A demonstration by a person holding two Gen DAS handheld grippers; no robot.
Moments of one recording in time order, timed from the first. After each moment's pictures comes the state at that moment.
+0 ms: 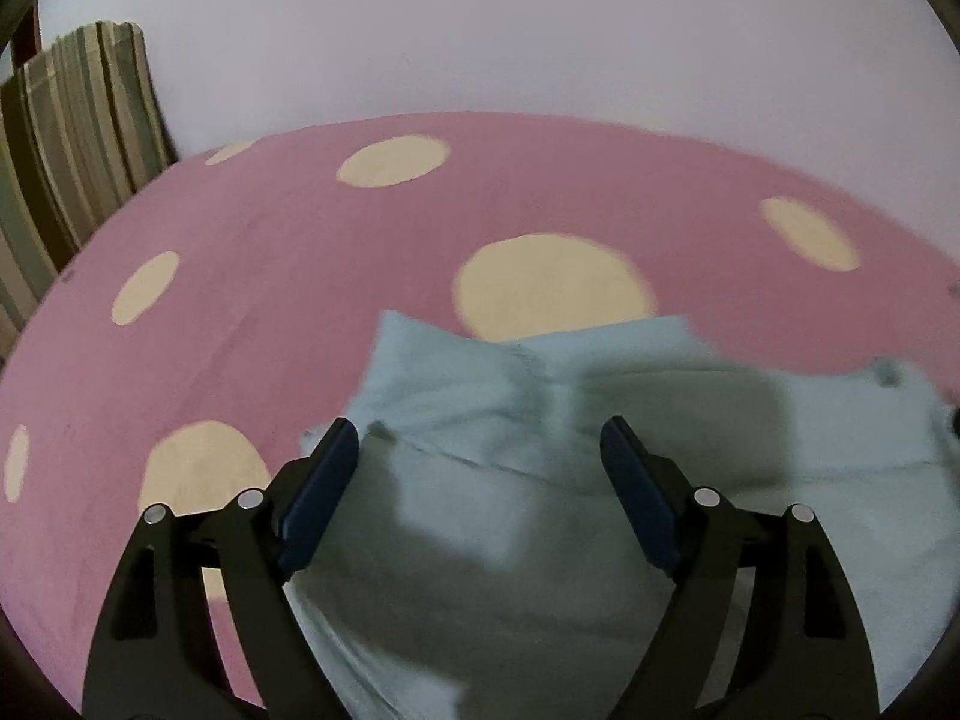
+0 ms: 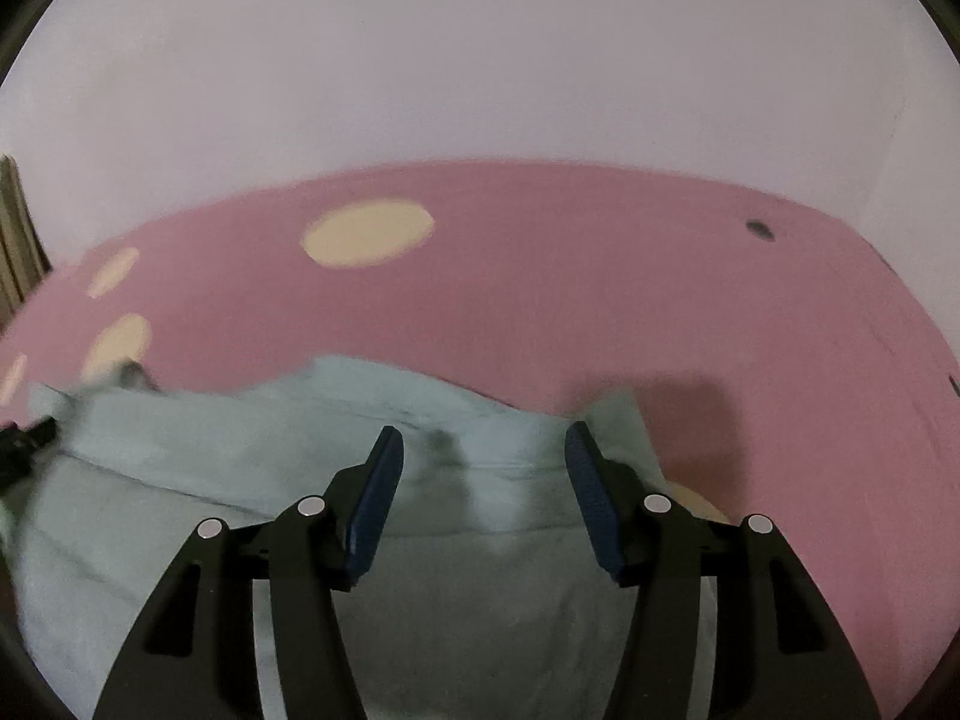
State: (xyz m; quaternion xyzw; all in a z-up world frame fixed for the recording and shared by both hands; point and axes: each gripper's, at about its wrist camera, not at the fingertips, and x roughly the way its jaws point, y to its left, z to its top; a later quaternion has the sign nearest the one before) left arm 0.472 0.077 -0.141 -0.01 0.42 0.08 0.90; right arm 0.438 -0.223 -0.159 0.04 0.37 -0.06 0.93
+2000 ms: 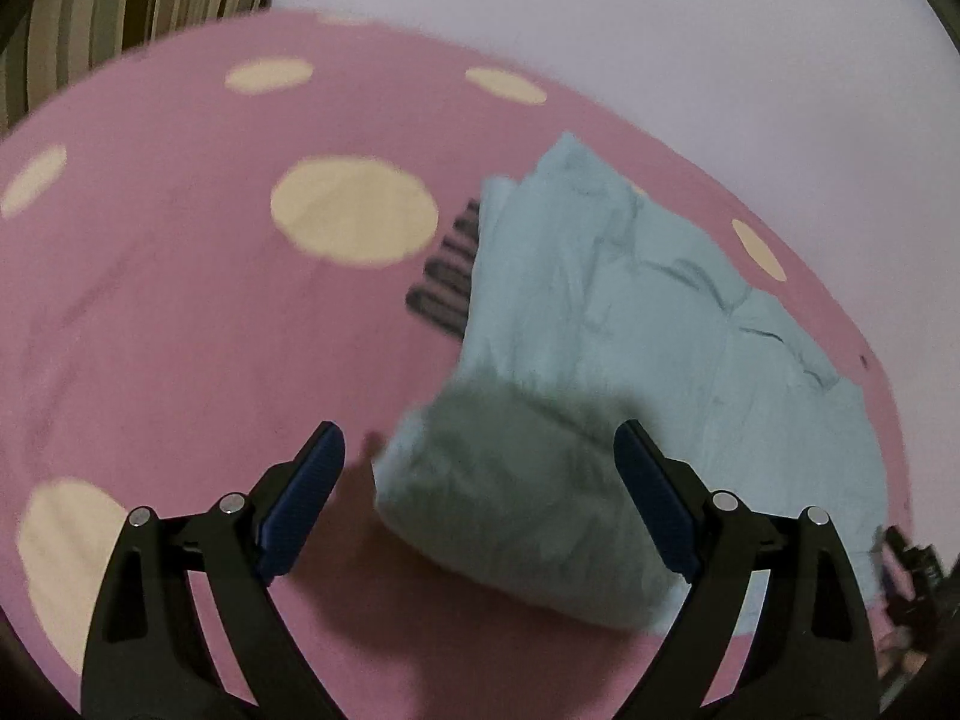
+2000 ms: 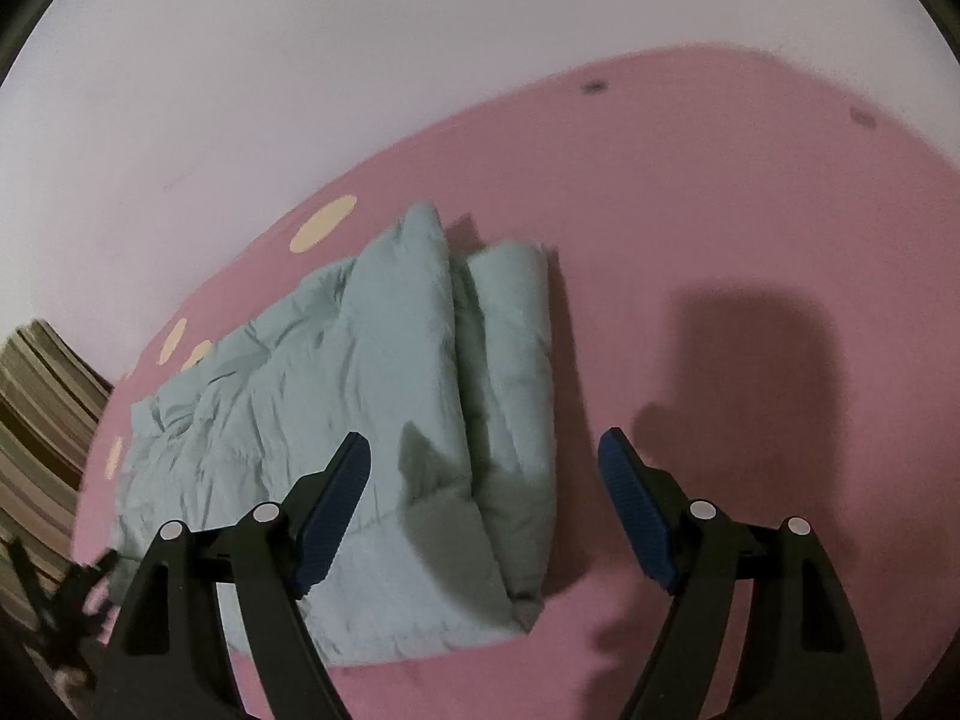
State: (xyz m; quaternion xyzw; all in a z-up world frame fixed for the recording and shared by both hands) left arm 0.300 0.148 -0.162 -0.23 0.43 0.07 0.87; right arm 0.264 -0.308 -0.180 0.26 0.39 -0.07 0.88
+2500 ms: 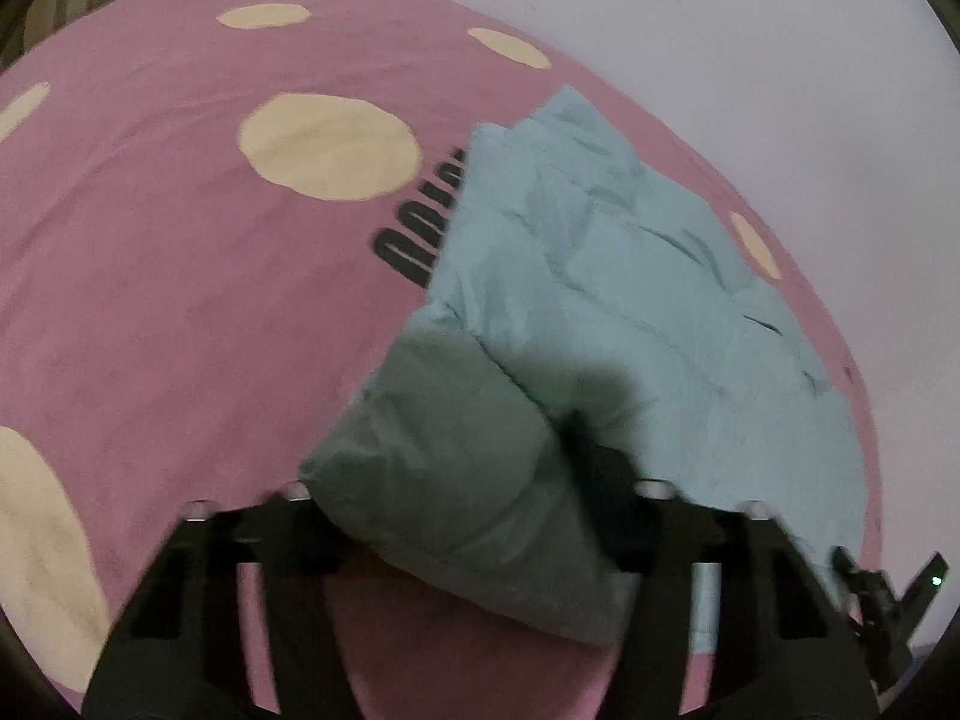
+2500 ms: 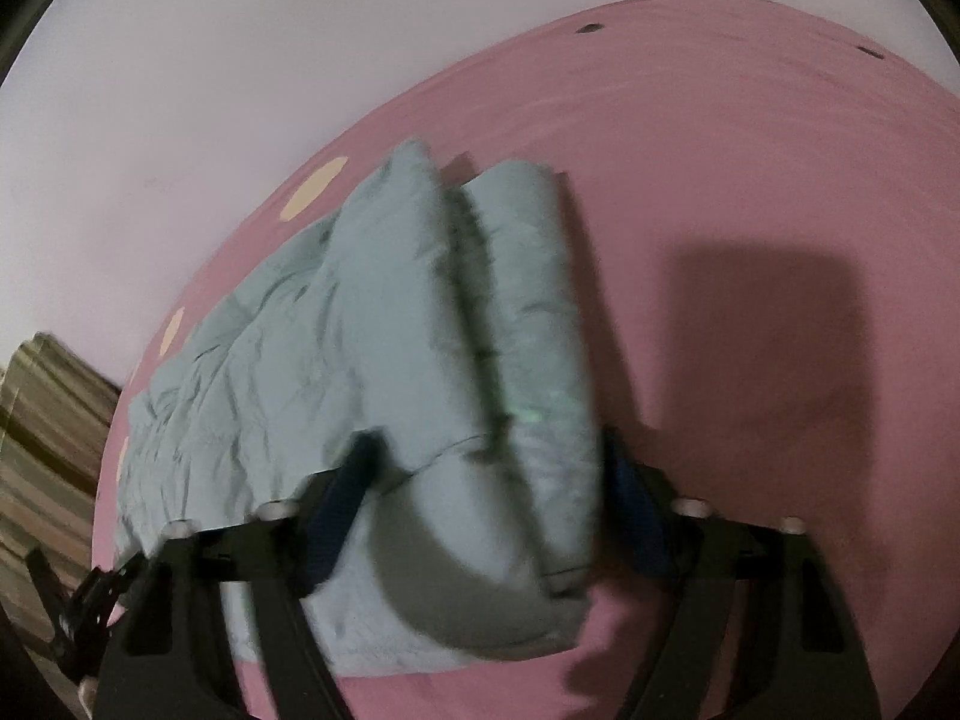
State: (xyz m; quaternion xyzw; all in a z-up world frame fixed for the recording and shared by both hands) left arm 0.318 0.132 -0.183 -0.27 0.44 0.05 0.85; right arm 0.273 -0.296 -0.215 0.28 0.41 -0.05 0.87
